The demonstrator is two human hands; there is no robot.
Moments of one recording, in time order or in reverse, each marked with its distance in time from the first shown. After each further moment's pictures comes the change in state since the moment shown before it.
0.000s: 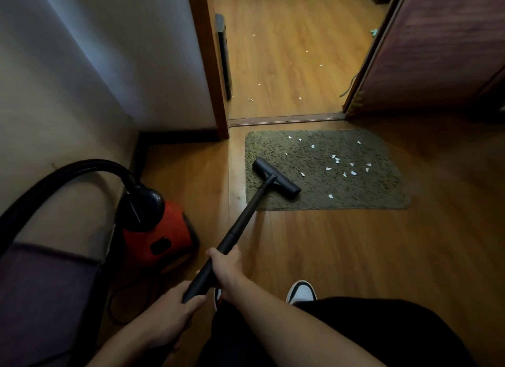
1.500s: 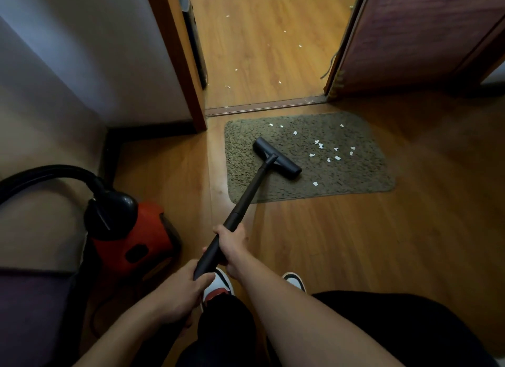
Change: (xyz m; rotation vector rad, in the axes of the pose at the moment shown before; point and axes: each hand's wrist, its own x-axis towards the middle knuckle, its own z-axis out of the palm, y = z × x) left_hand 0.045 0.054 0.027 0.084 -0.028 0.028; right_hand 0.032 -0.046 -0.052 0.136 0.109 0.000
